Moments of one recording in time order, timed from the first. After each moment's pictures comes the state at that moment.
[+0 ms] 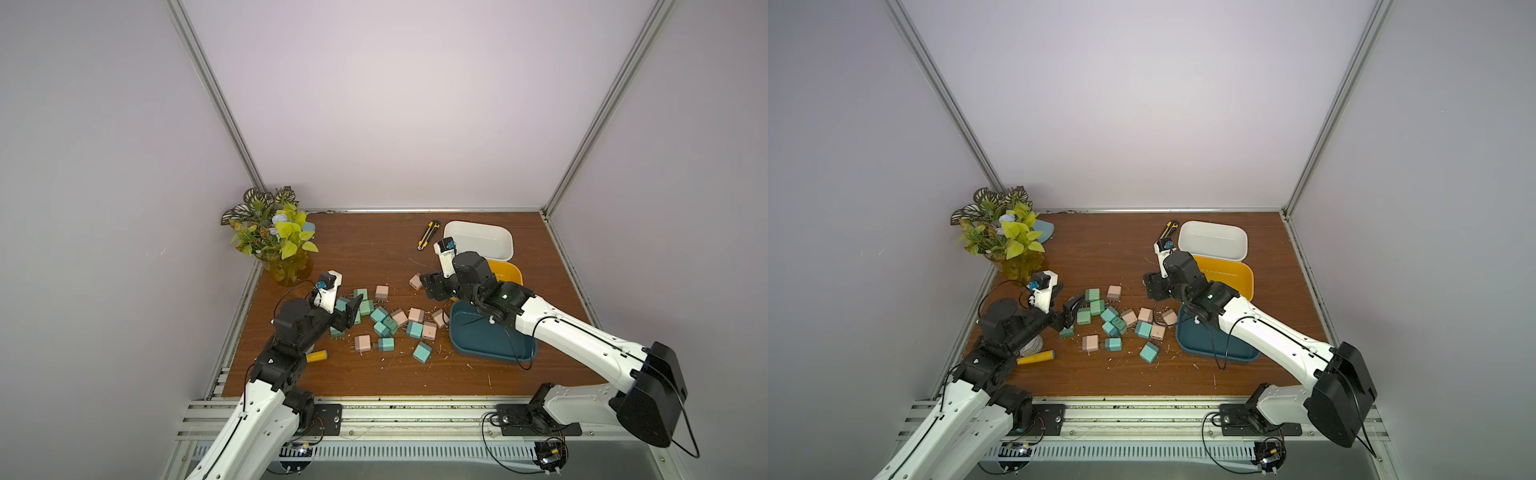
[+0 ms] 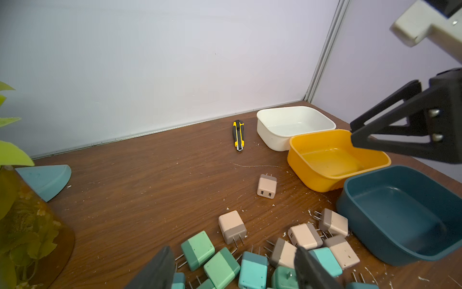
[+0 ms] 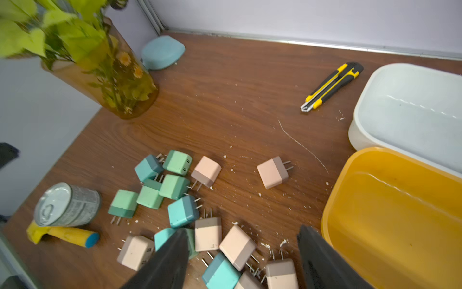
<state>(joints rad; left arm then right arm) -0.31 0.57 0.44 -0.11 0.24 -0.01 0.80 1.33 1.05 -0.32 0.20 0.36</state>
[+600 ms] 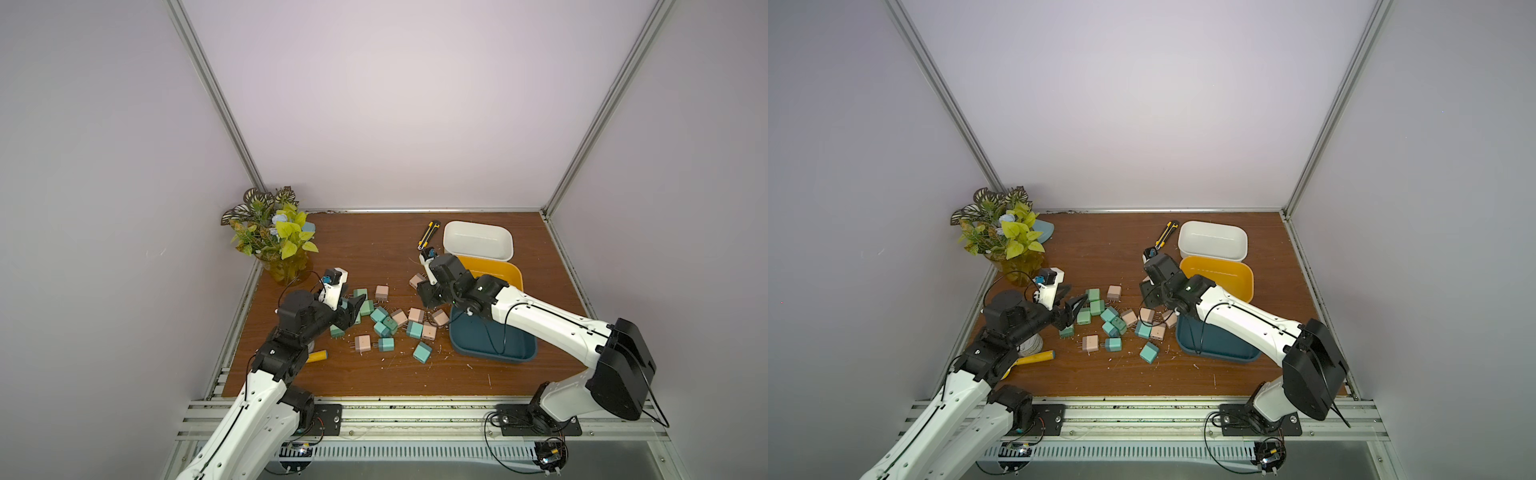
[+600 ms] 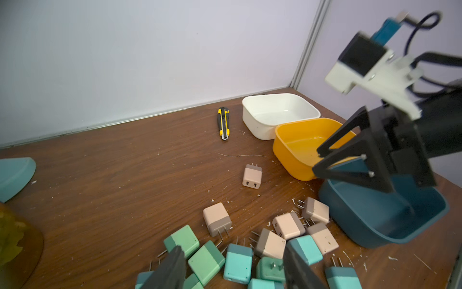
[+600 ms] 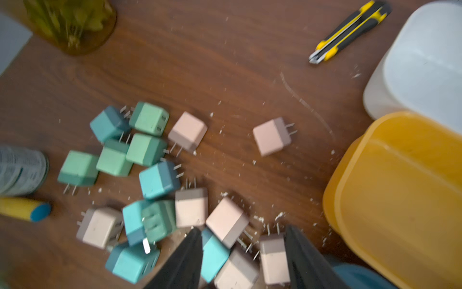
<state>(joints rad) -0.31 0.62 0.49 -0.17 0.33 0.00 0.87 1.47 1.11 -0.47 0.22 0.36</state>
